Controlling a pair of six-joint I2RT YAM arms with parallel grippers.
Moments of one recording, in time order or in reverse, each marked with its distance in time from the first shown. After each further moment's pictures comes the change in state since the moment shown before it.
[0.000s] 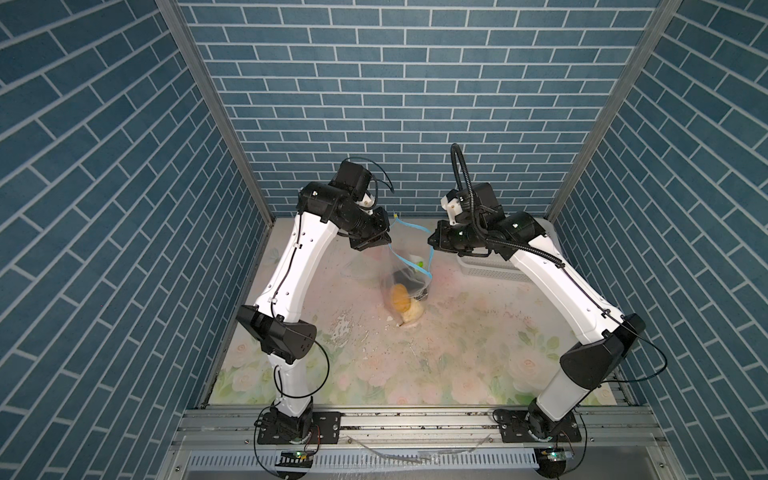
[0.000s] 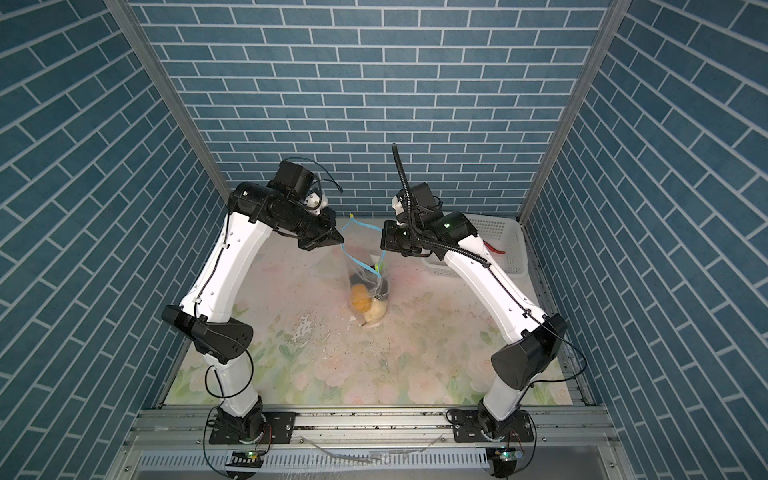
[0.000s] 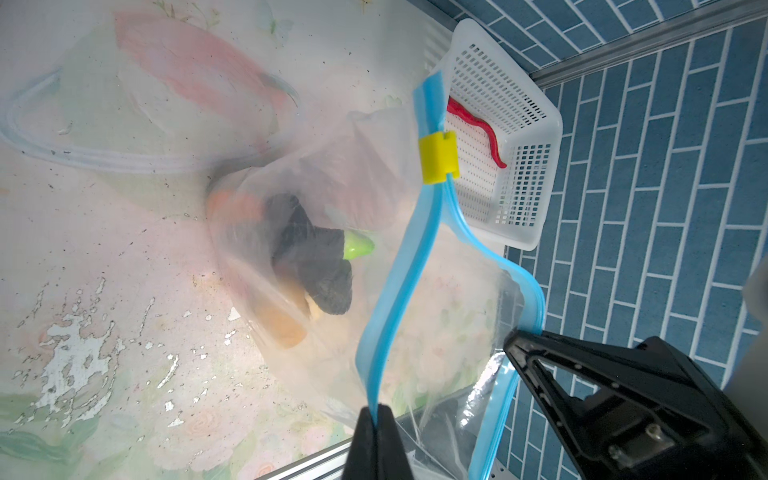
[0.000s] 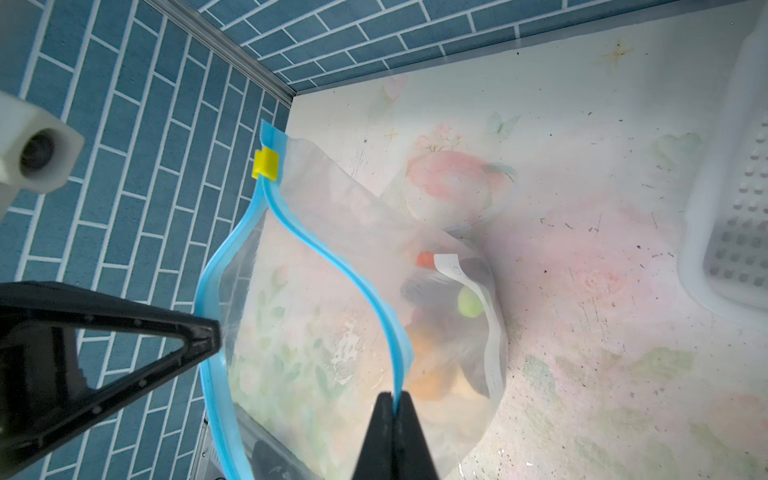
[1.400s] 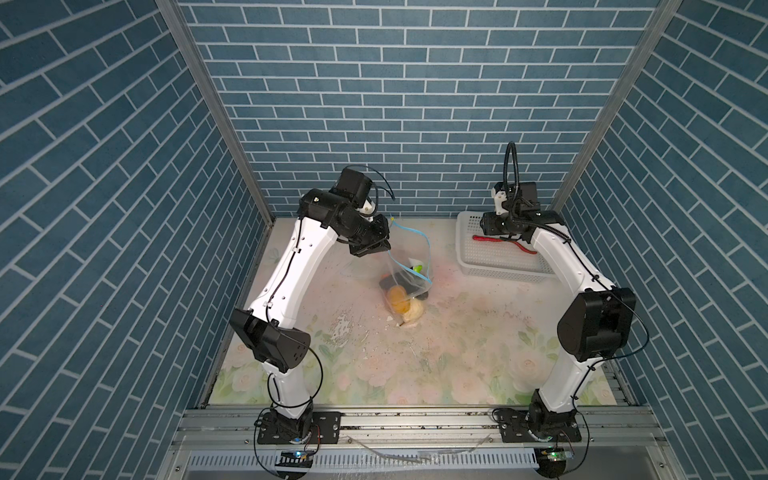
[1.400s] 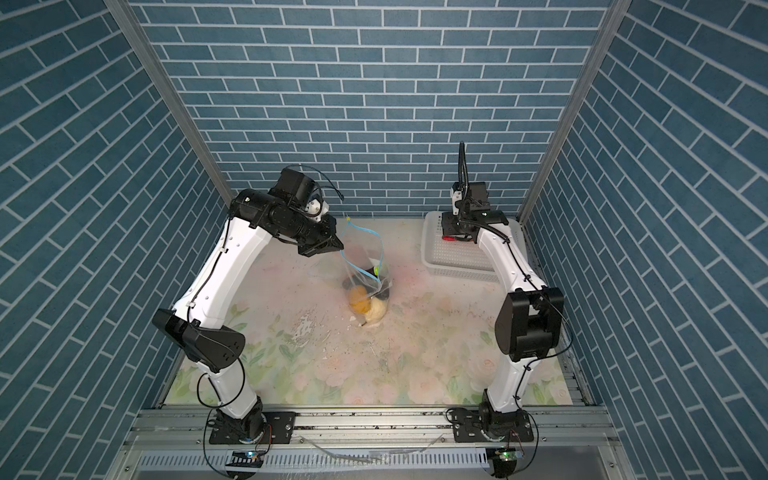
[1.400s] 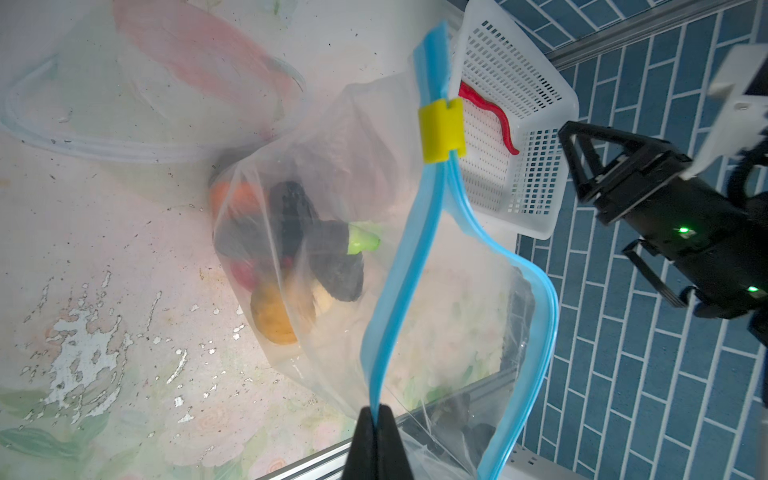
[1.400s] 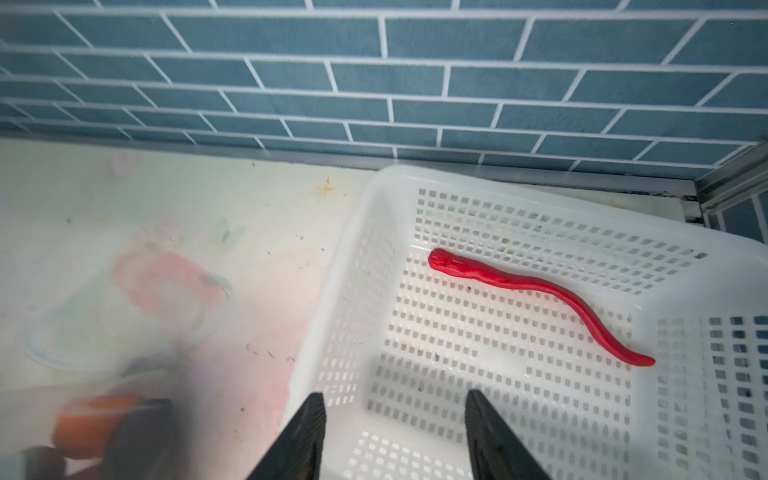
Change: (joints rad) left arm -0.012 -0.076 -0.158 0.070 -0.008 0.021; right arm -0.478 0.154 -0.206 0.322 0.100 -0.608
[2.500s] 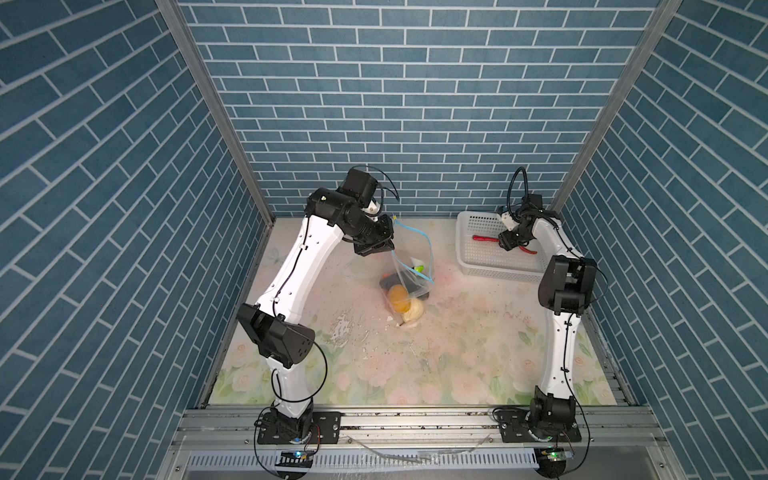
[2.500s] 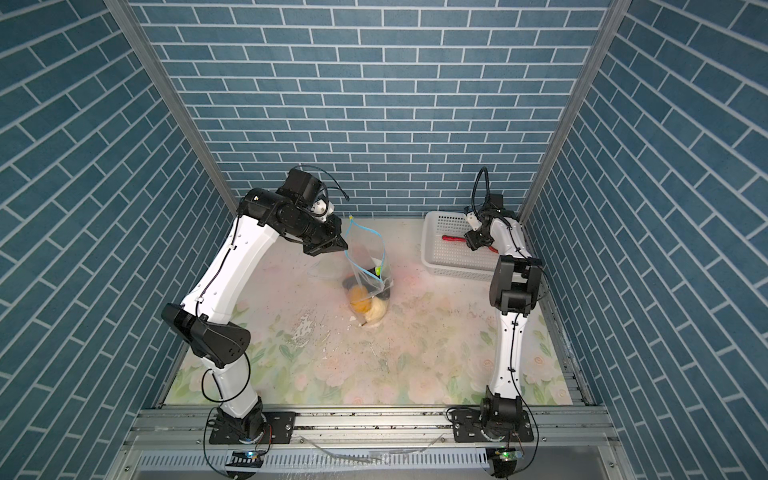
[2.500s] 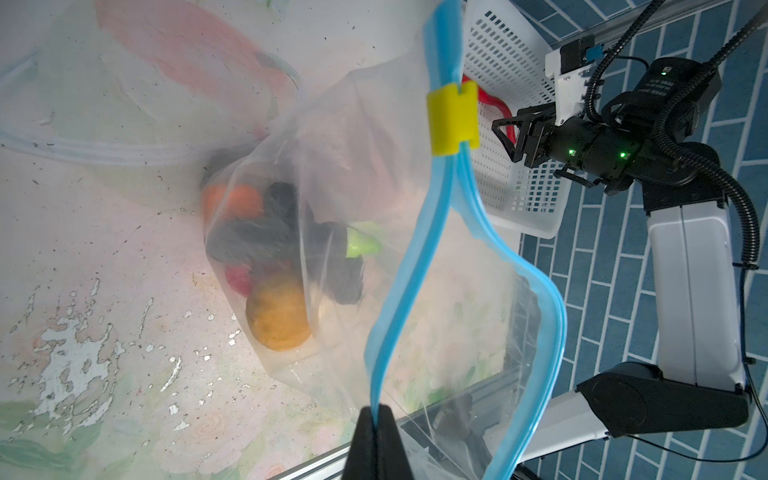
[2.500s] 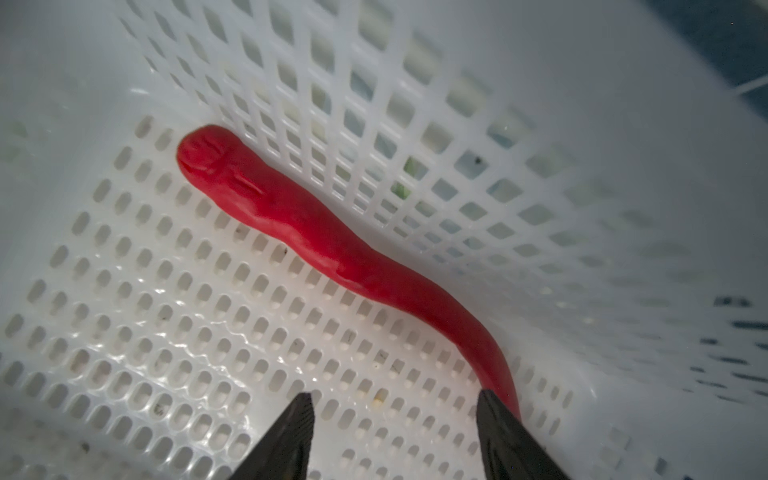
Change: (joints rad) left arm -0.014 0.043 0.018 0.005 0.000 0.000; right arm -0.217 0.613 0.529 -0.239 0.001 -0.525
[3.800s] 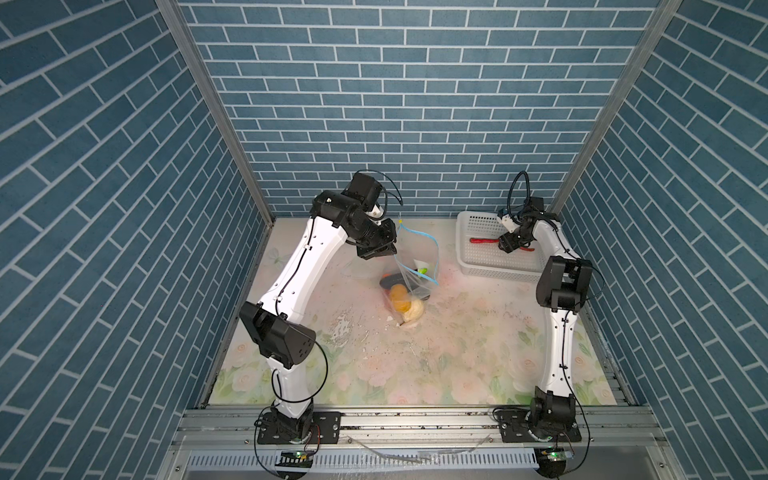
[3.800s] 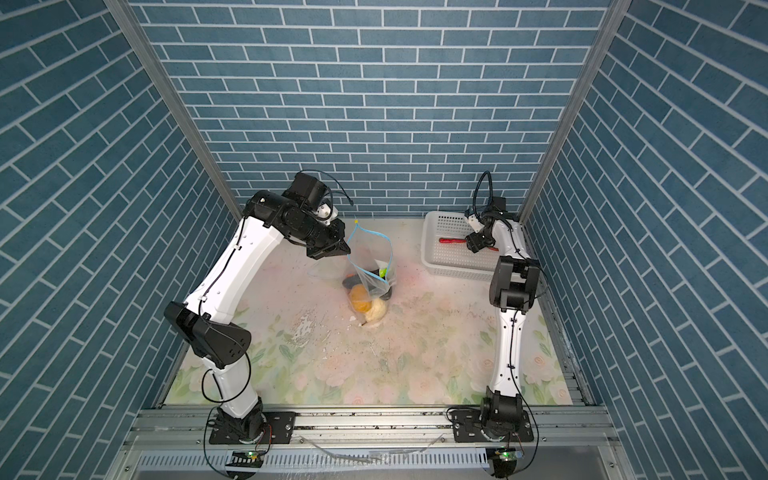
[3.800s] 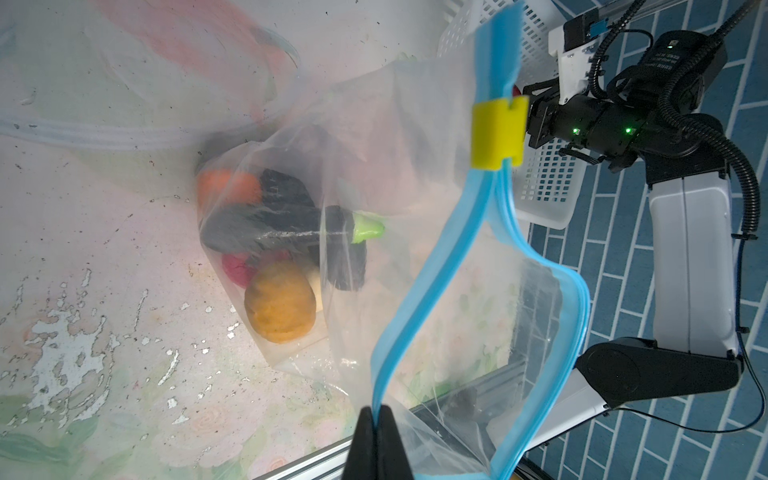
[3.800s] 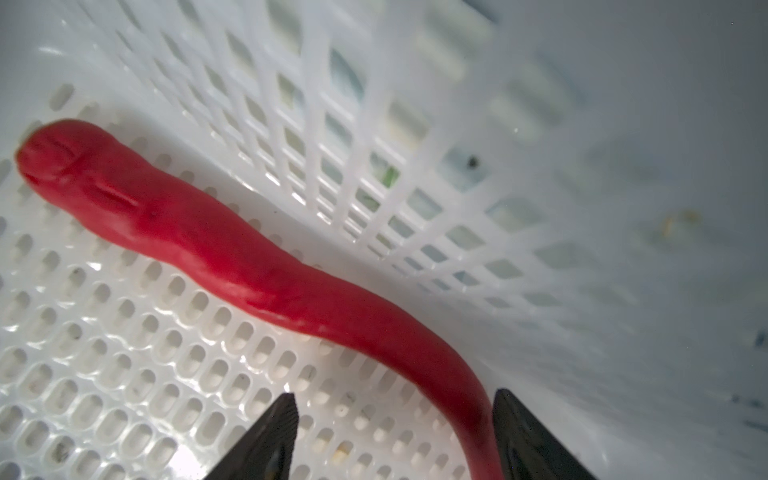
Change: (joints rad) left arm -0.019 0.000 -0.033 0.008 -0.001 -0.003; right arm -0.027 0.103 0.110 -0.010 -0.051 -0.068
